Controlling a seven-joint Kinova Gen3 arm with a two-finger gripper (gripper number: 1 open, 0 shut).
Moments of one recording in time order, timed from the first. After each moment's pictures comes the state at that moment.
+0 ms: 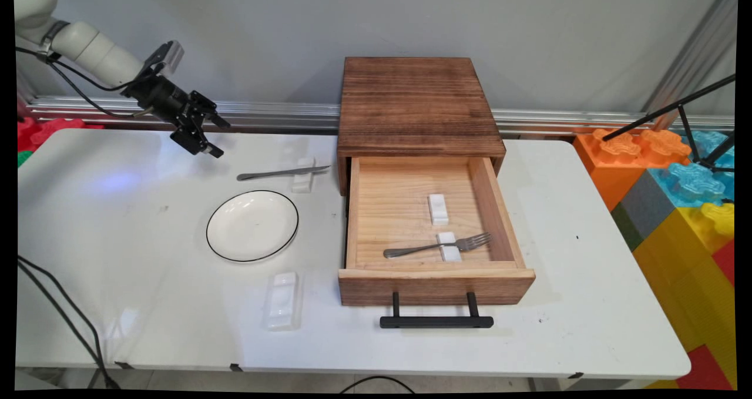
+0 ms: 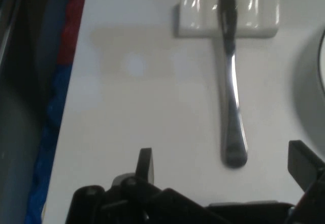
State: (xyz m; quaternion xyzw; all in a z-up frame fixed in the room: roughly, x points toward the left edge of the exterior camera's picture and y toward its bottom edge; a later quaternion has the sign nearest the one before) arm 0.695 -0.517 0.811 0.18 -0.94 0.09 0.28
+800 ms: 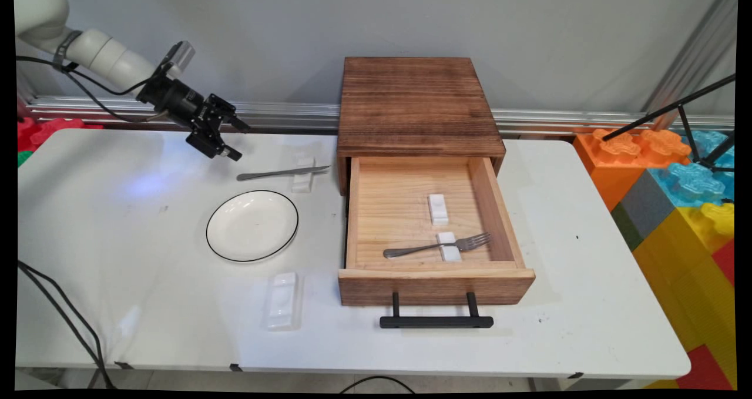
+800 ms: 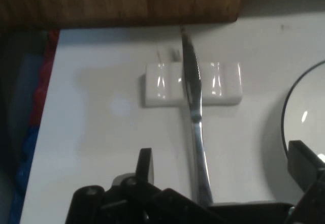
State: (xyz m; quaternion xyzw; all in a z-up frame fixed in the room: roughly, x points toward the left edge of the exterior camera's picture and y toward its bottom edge) arm 0.665 -0.518 0.805 0.16 -0.92 0.08 0.34
